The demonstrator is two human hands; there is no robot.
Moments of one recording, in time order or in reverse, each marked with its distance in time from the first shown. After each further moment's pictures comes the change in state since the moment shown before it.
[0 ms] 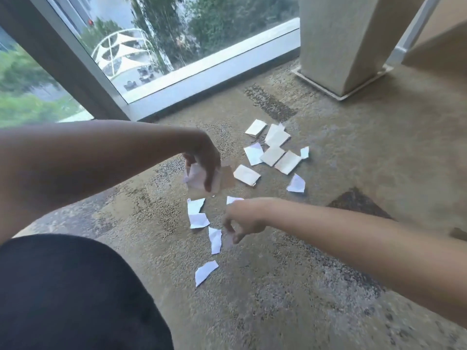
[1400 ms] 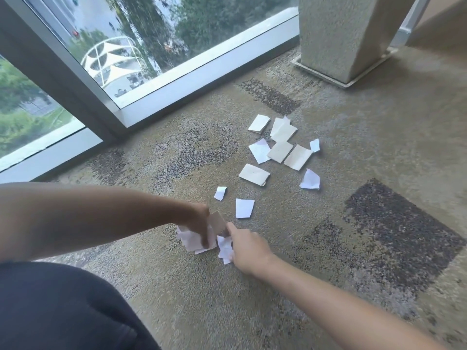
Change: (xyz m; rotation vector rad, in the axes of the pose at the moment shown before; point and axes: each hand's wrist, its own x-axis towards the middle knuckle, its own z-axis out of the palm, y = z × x) left_hand 0.083 -0.058 0.122 -0.034 0.118 -0.060; right_hand 0.047 -0.052 0.090 0.421 0.432 0.526
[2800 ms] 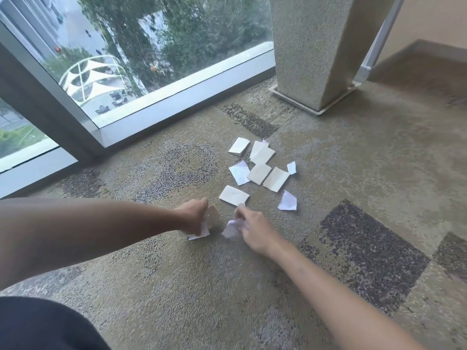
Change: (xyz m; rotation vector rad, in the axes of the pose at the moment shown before) left_hand 0.027 0.030 -0.030 0.094 0.419 0.210; right_hand 0.027 0.066 -0.069 0.287 0.201 -0.016
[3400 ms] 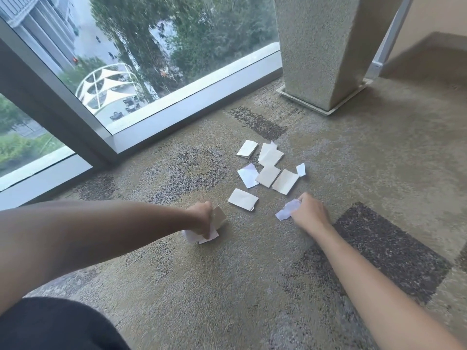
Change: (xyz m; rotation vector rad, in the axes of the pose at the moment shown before) left_hand 0.001 0.006 -0.010 0.037 -0.108 -0.148; right_hand 0.020 0.058 -0.060 -0.173 0.288 0.528
